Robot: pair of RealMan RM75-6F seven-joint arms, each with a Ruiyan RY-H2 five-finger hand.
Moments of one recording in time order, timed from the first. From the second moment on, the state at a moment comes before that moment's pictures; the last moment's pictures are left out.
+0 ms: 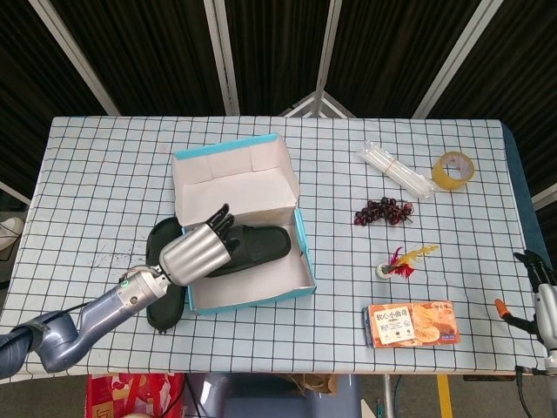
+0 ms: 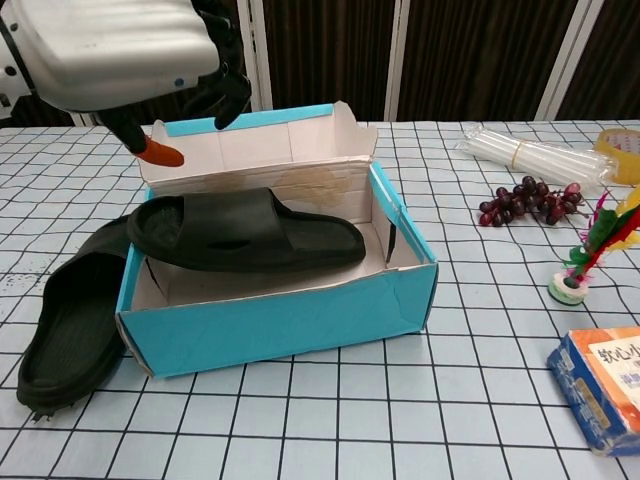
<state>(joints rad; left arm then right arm) -0.82 -1.25 -0.10 -1.70 1.66 1.07 0.69 0.06 -1.04 0.13 -1.65 -1.29 1.36 0.14</state>
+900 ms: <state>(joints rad) -0.82 -1.47 -0.18 -1.65 1.37 1.06 0.67 0.07 -1.04 0.13 -1.62 -1.27 1.33 0.15</state>
